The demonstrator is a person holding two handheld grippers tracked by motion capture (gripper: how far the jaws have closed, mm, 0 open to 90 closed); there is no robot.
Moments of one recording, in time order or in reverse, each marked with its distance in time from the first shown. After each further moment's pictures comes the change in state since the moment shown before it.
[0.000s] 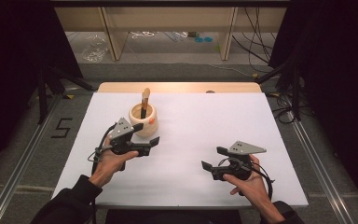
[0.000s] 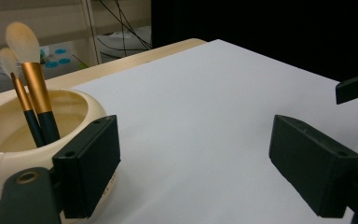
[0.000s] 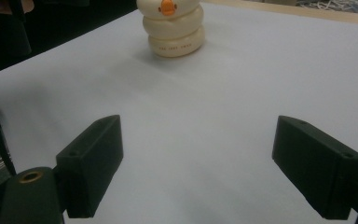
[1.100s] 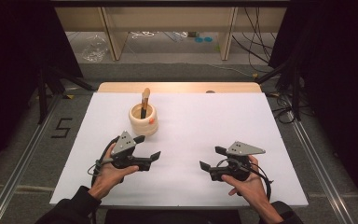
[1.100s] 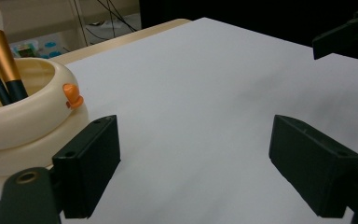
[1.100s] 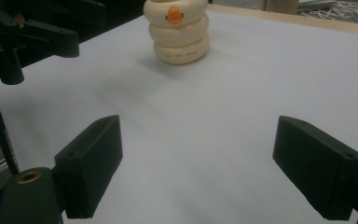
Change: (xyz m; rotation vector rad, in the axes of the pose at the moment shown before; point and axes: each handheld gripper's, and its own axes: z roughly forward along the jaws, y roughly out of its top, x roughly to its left) left arm -0.020 -0.024 -0.014 0.039 -0.023 0.056; right arm 0.007 0.003 0.000 -0.013 0.014 -0.002
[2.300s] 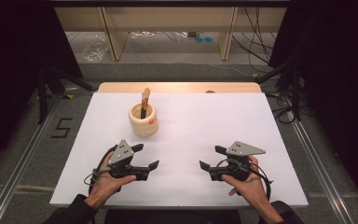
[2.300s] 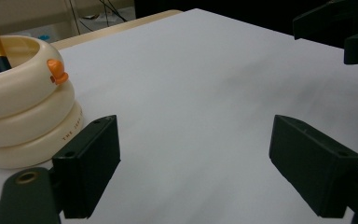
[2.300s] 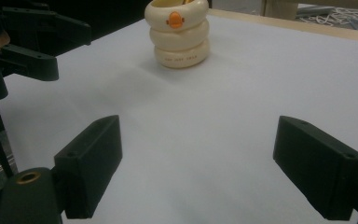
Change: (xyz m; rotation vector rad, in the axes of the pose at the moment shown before) left arm -0.013 -0.013 -0.012 0.027 -0.011 -0.021; right arm 0.001 0.001 0.000 -0.018 -0.008 -0.013
